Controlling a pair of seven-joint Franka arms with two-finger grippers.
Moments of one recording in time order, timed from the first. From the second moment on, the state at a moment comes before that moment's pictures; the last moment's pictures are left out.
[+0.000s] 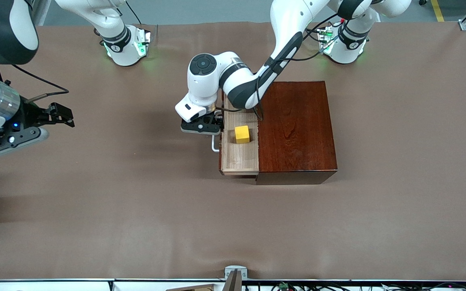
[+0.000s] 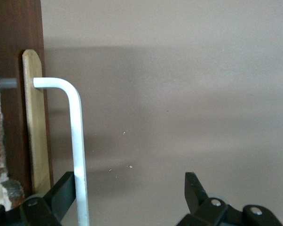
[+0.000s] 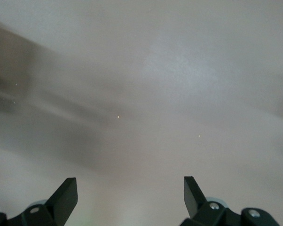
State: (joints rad) left arm -0.88 0.80 -0.11 -1.26 0.10 2.23 -0.94; right arm 0.12 0.14 -0.05 -1.55 0.02 1.60 -0.35
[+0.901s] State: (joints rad) left arm -0.88 0.80 -0.14 -1.25 0.02 2.39 -0.93; right arm 0.15 0.22 -0.05 -1.55 0.20 1.67 -0.67
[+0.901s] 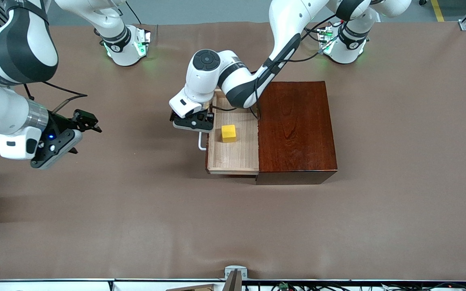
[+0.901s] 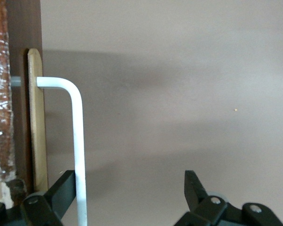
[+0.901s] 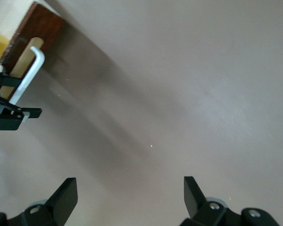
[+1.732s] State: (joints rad) left arm -0.85 0.80 -0.14 -1.22 0.01 2.36 -0.97; right arm 0.16 0.25 -0.05 -1.55 0.22 1.72 -0.97
